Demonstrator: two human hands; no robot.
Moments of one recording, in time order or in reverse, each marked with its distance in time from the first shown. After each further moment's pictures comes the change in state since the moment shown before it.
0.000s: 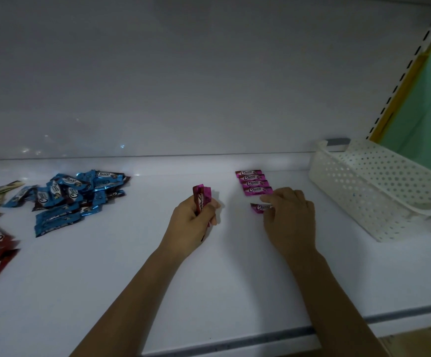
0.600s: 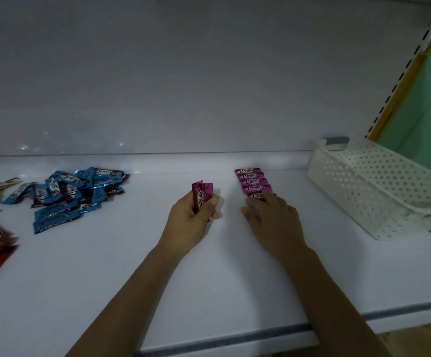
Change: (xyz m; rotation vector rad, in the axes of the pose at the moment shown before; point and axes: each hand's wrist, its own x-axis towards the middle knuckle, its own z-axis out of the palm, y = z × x) left_hand 0.001 -0.002 0.001 0.091 0.028 0.063; right_hand -0.002 -0.005 0.010 -0.059 -0.268 -0.035
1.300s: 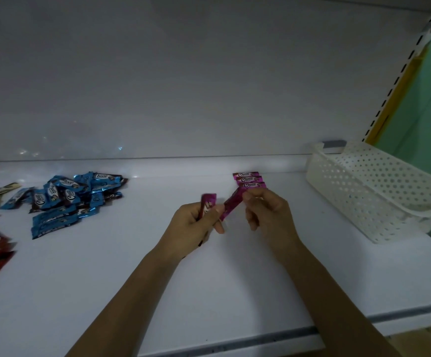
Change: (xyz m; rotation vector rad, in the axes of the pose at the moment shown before) left_hand -0.005 0.008 -0.003 -0.144 -0.213 -0.033; right_hand -0.006 -0.022 -0.026 1.345 0.052 0.111
